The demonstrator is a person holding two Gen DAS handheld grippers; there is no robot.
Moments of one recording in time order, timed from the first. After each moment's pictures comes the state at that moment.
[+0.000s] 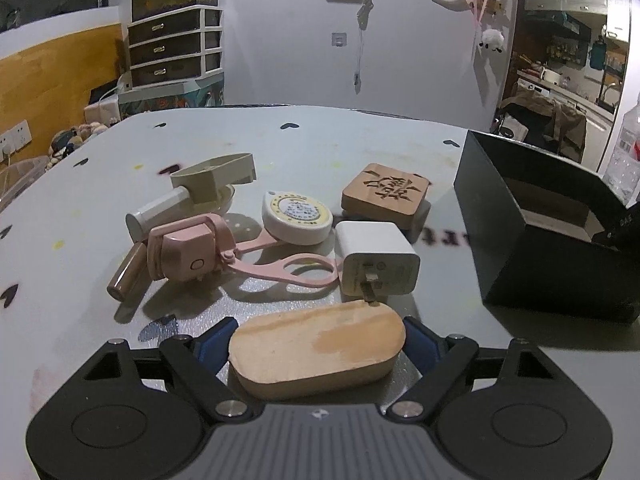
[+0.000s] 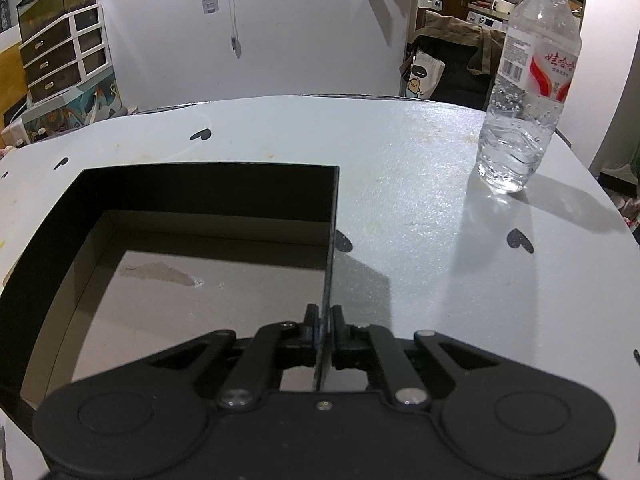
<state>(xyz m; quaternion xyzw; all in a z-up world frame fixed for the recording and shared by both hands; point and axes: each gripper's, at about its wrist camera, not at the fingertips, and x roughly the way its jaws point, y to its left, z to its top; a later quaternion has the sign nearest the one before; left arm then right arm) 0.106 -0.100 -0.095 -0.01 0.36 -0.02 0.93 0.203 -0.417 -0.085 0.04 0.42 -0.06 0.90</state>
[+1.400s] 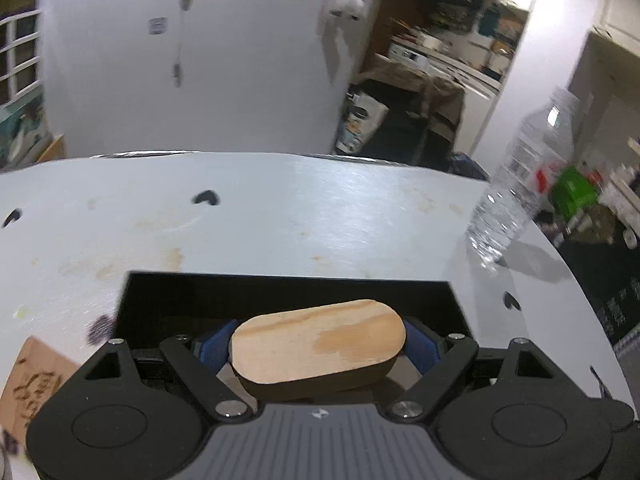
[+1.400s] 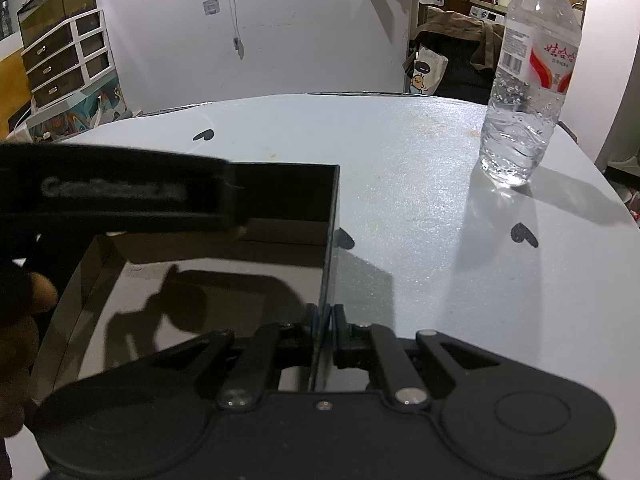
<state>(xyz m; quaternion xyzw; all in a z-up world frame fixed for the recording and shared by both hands) 0.276 -0.312 -0.060 0.00 0.40 -0.23 0.89 0.202 -0.421 -0.087 0.06 0.42 -0.06 0.90</state>
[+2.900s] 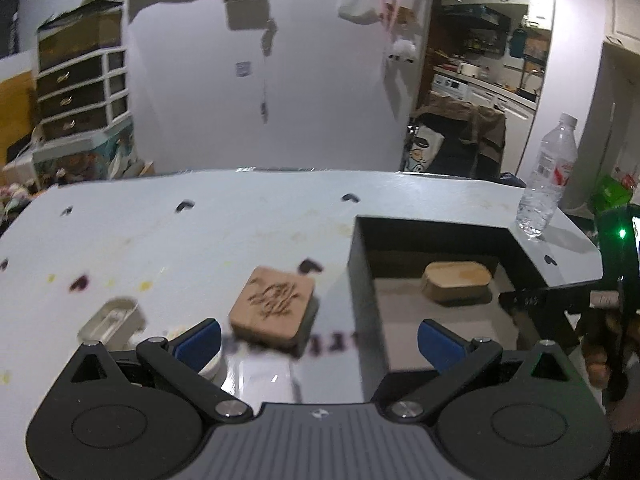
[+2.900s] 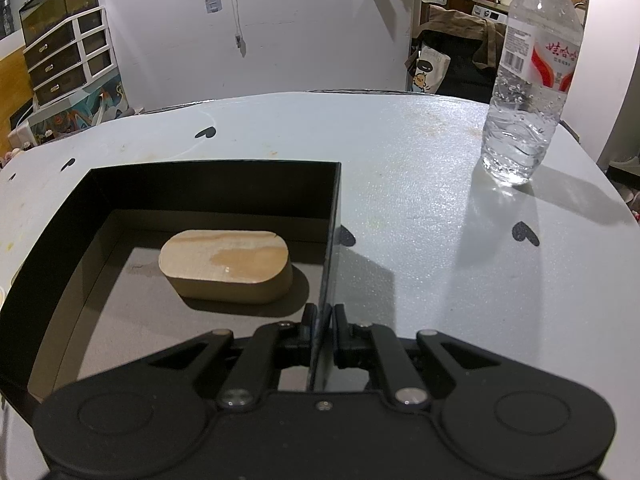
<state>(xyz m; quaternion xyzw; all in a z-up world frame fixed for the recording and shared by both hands) 0.155 -0.149 -0.018 0.02 0.35 -0.14 0.93 0.201 -0.423 -0.086 0.06 0.42 -0.05 0.90</state>
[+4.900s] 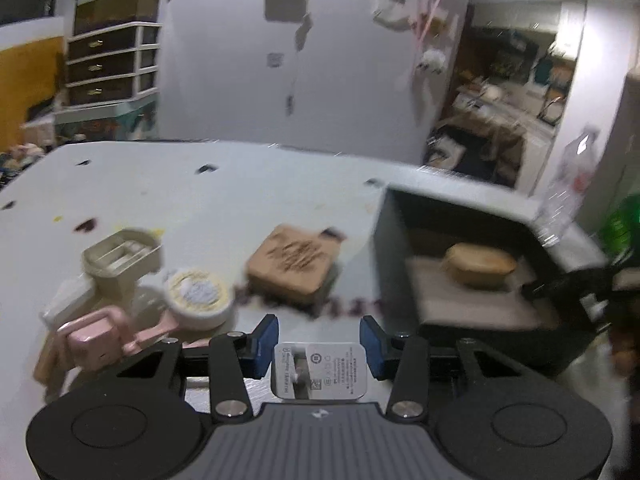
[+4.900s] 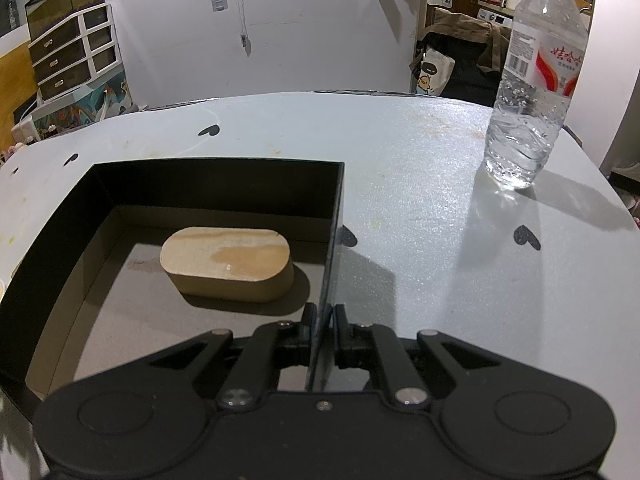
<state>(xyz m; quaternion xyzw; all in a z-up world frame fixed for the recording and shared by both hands) 0.141 -0.131 -0.051 -0.04 0.34 -0.13 0.93 0.201 -0.418 -0.085 0.05 0.42 -0.05 0.90</state>
